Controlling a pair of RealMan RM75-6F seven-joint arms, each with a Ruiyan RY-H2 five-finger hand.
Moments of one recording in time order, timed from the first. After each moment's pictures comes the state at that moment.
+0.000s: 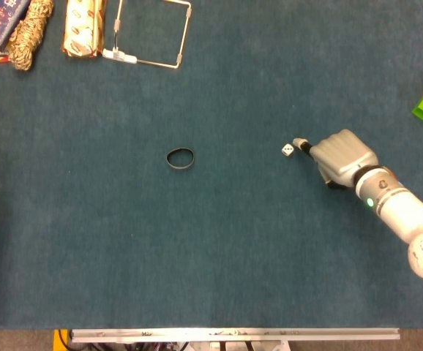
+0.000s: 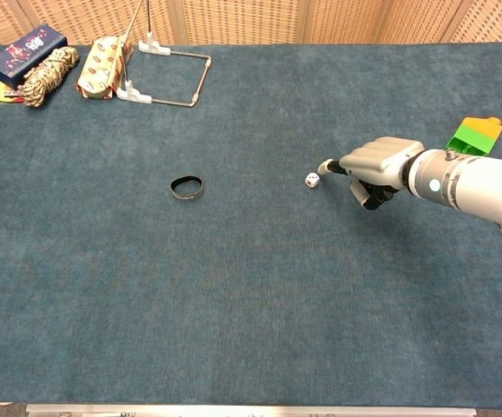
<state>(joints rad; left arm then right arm) -0.06 -1.13 -0.04 -1.65 1.46 1.50 0.11 1.03 -1.38 -0.11 -1.76 -0.51 0.80 -0.78</state>
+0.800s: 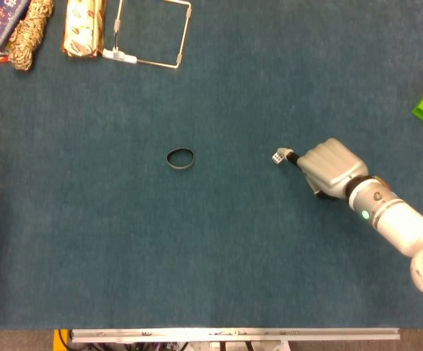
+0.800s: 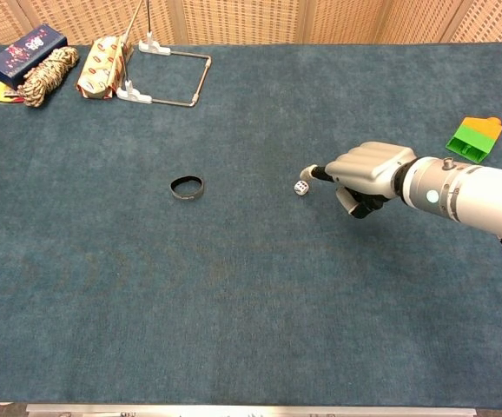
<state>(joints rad) -0.05 -1.13 -0.04 -1.64 1.47 1.51 0.10 1.03 -1.36 -0.14 -1.85 -0.63 0.87 -0.72</state>
